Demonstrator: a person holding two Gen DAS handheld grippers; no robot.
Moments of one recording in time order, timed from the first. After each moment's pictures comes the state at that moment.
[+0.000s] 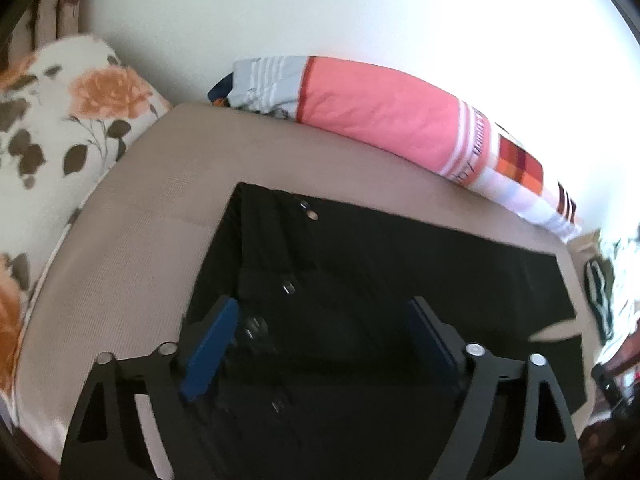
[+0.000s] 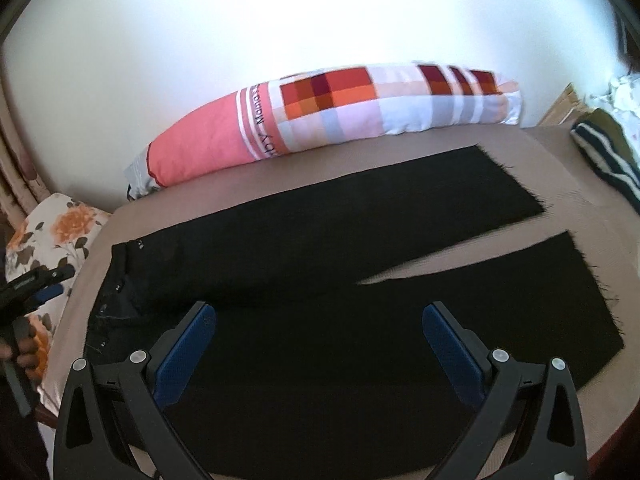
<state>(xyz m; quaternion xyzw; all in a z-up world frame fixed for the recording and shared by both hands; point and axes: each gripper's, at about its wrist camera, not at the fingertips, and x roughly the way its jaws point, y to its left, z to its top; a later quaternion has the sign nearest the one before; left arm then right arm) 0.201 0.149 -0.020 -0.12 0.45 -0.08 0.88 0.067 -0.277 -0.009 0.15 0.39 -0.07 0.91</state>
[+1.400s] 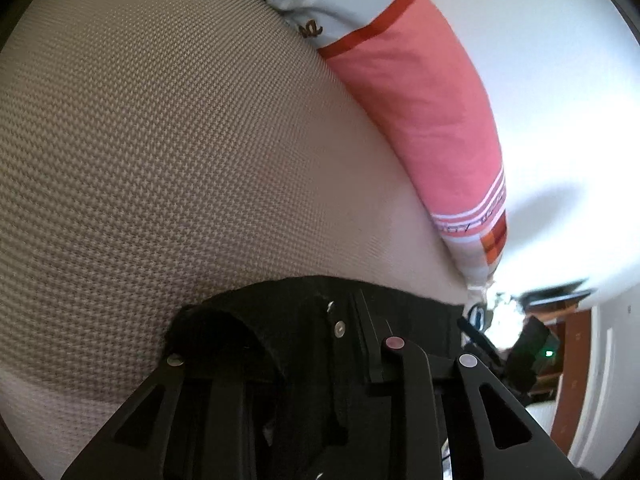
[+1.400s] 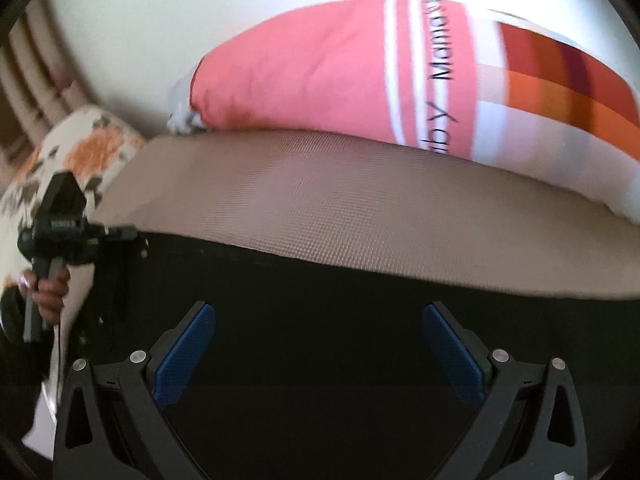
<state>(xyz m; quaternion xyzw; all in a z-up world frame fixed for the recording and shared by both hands) 0.405 0.202 -0.160 -0.36 0.55 -0.24 0.72 0.341 -0.200 -0.083 0.04 0.49 0.14 0.86</state>
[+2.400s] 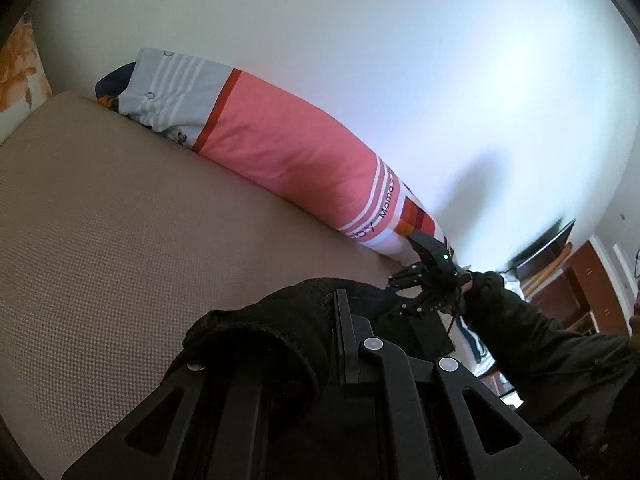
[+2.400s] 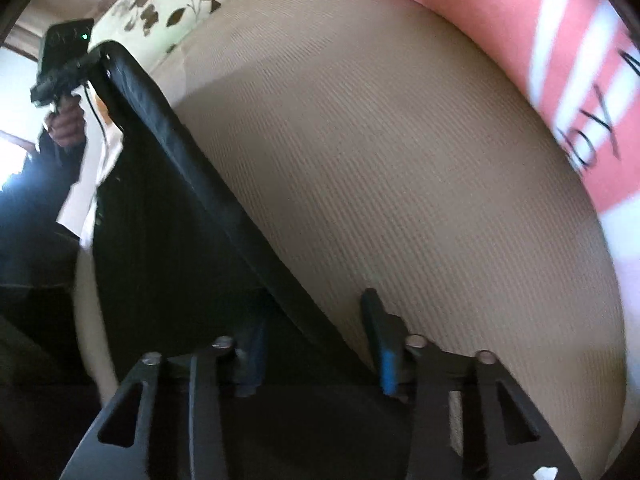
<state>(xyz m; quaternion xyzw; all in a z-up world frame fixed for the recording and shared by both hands) 0.308 0.197 -0.044 -0.27 0.40 -0.32 0.82 0.415 -0.206 -0.118 -0.14 0.63 0.45 0.62</state>
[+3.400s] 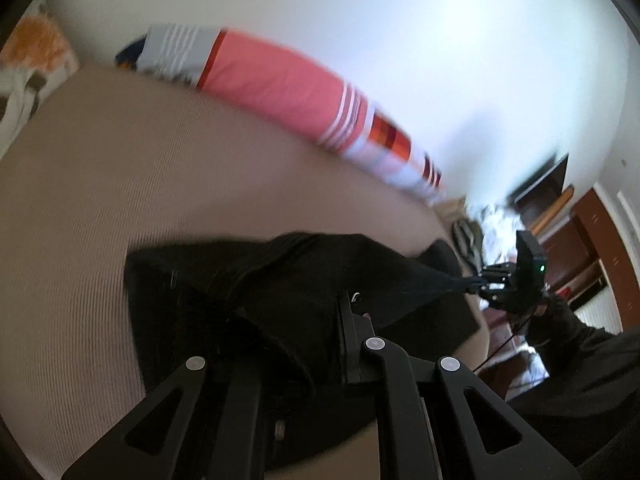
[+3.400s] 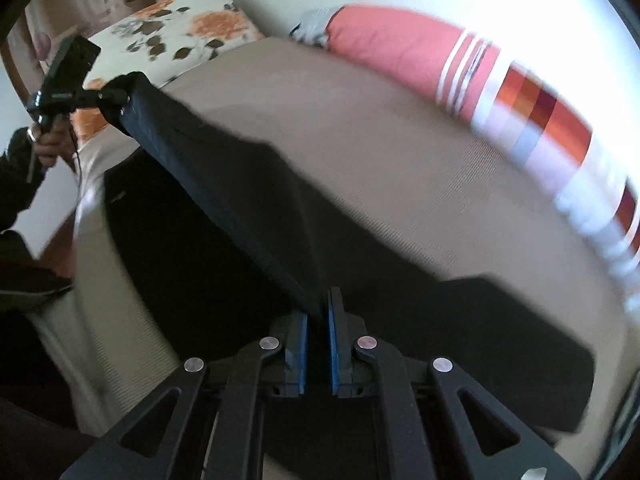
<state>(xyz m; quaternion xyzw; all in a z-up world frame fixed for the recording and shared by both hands) 0.135 0.214 -0.034 -0.19 0.46 -0.34 0.80 0.099 -0.202 -0.020 -0.13 0.52 0.25 0.81</state>
